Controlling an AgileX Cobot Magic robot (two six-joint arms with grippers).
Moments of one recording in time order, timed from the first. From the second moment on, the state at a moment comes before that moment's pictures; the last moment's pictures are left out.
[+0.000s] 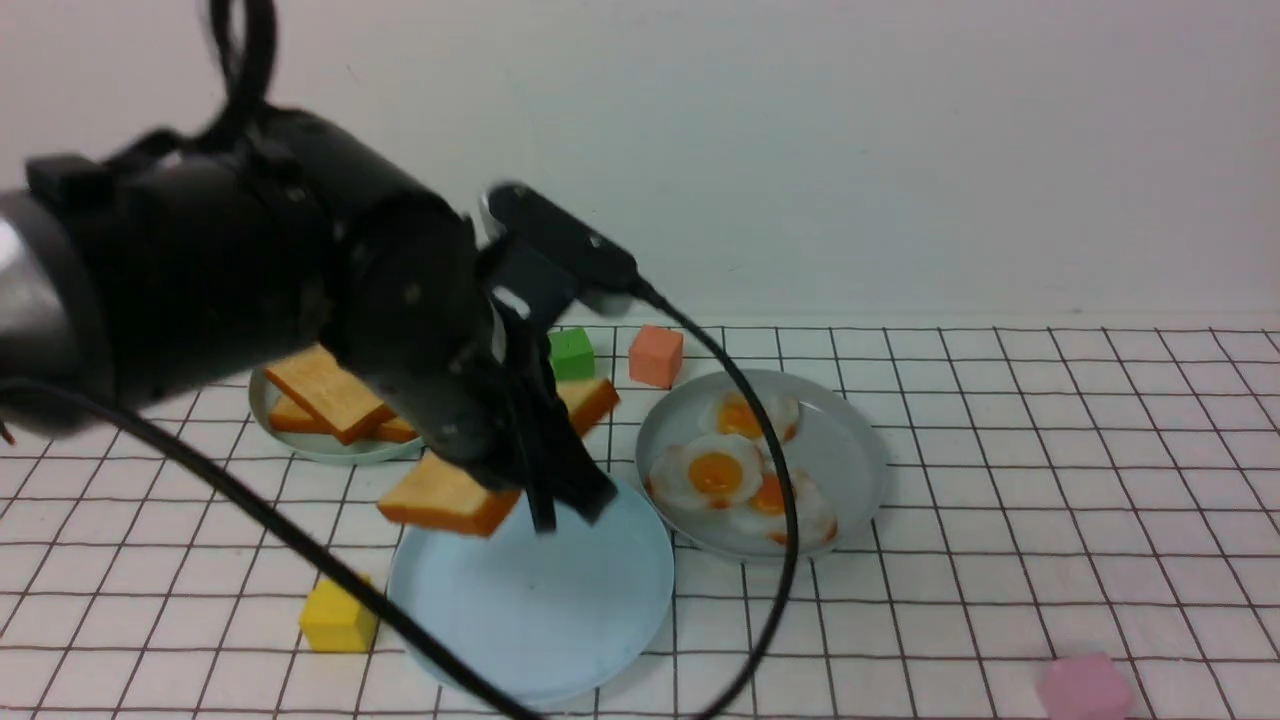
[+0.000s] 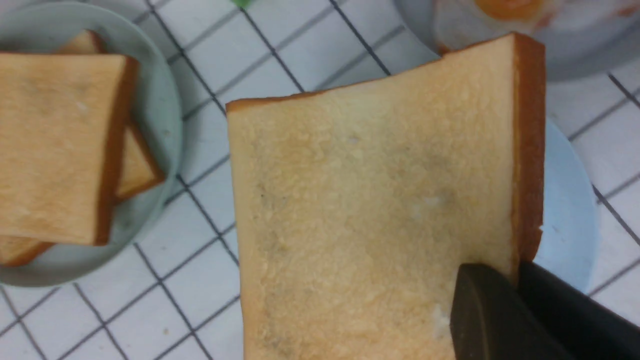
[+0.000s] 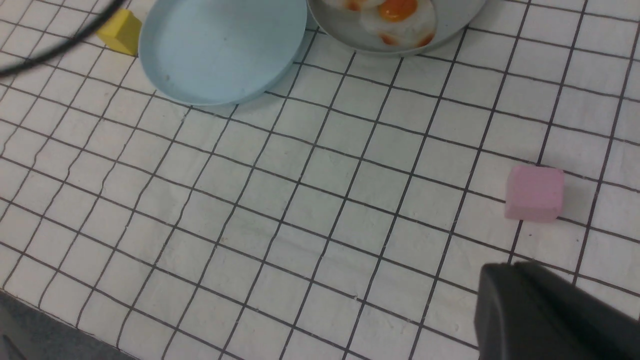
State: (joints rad) right arm 0.17 0.58 -0.82 0.35 1.13 -0.19; left arm -0.63 1.61 -1.23 0.19 0.75 -0.01
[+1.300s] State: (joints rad) right arm 0.17 0.92 -0.96 0.42 1.02 -0.20; left arm -0.68 1.17 -1.14 0.02 0.70 -0.11
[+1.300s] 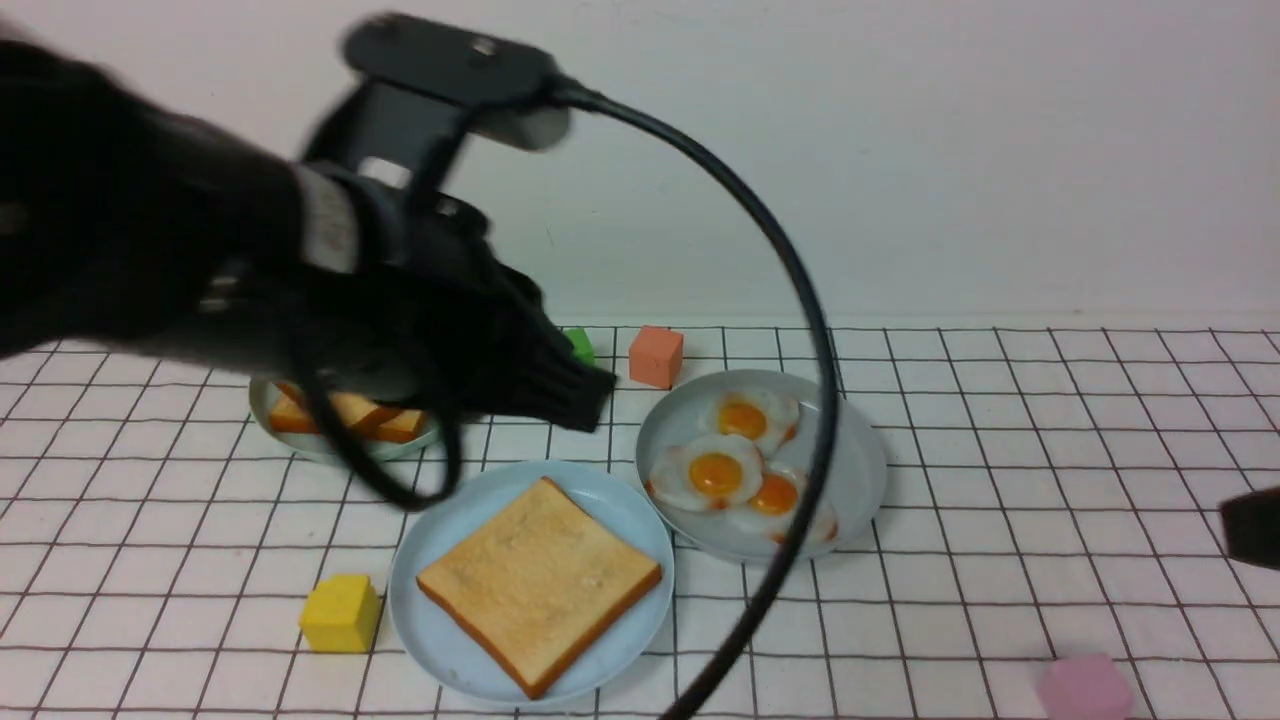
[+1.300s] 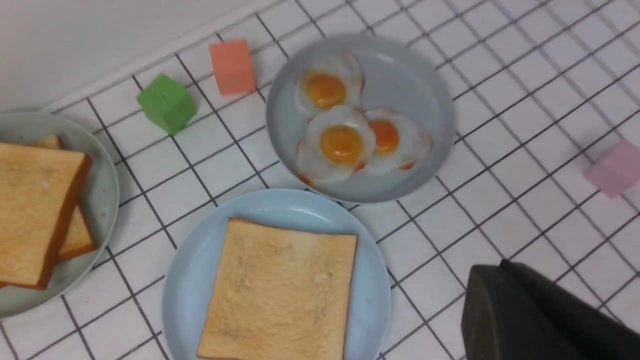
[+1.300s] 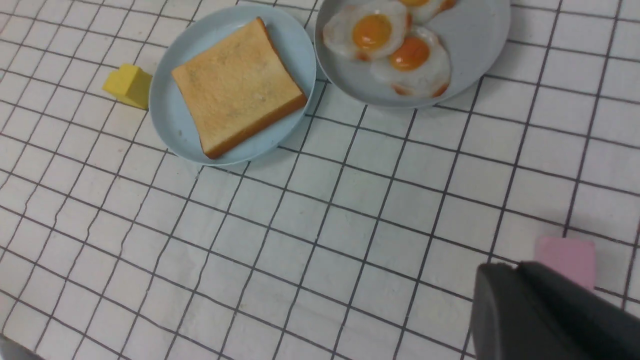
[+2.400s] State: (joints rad) right arm 0.39 2.09 -1.74 0.33 0.93 -0.06; left arm -0.68 0.35 -0.40 -0.12 0.17 -0.12
